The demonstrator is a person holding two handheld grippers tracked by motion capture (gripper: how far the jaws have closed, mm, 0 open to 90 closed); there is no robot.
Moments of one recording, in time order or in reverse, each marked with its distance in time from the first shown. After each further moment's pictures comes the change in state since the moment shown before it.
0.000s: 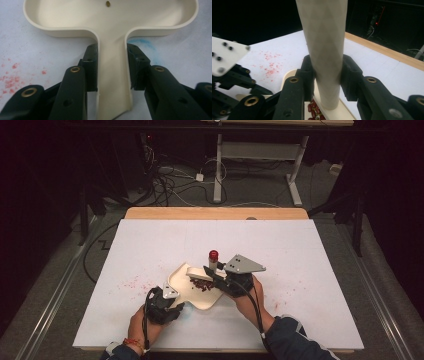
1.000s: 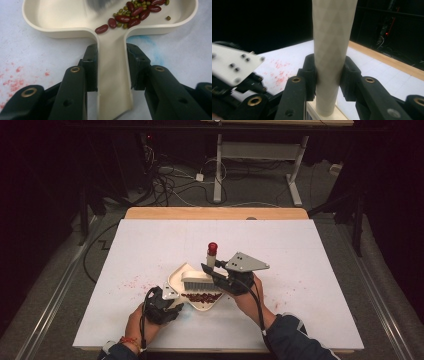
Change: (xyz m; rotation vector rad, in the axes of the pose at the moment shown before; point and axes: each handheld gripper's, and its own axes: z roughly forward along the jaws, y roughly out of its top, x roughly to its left) left arm 0.003 -0.002 -0.004 0.006 -0.009 0.065; right arm -0.004 0.008 -0.002 -0.082 0.075 0.010
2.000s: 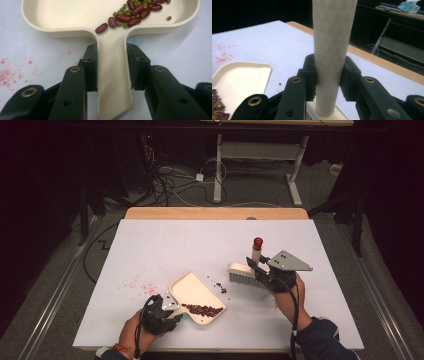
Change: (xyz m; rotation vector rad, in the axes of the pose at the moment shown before) left arm -0.016 -0.008 -0.015 0.055 -0.050 0.104; right arm -0.055 -0.016 -0.073 0.093 -0.286 -0.041
